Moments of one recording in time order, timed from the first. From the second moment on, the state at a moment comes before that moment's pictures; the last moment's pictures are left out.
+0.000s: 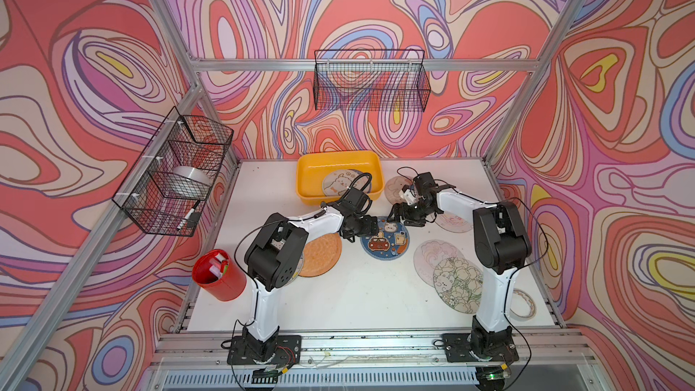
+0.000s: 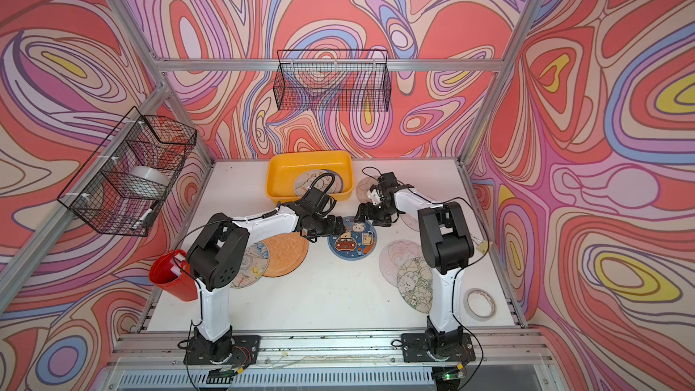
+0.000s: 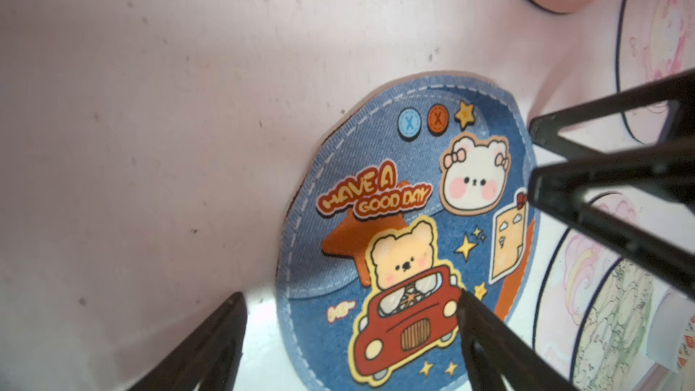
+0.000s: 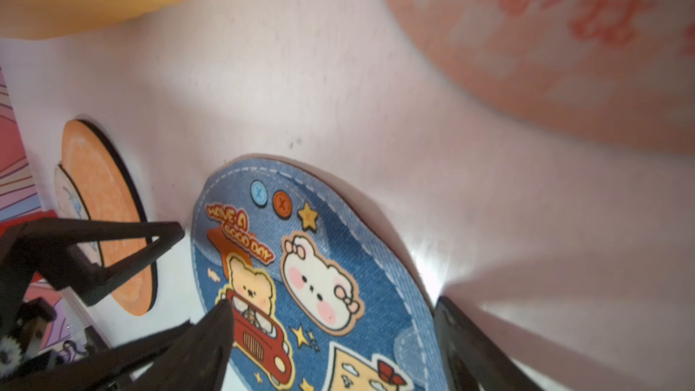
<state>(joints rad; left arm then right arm) -0.61 2.00 1.32 -0.40 0.22 -0.64 0.25 2.01 1.36 -0.61 -0.51 0.23</state>
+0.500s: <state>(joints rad) -0.61 1.99 1.31 -0.41 0.24 -0.67 0.30 1.95 1.33 -0.73 -0.43 0.27</state>
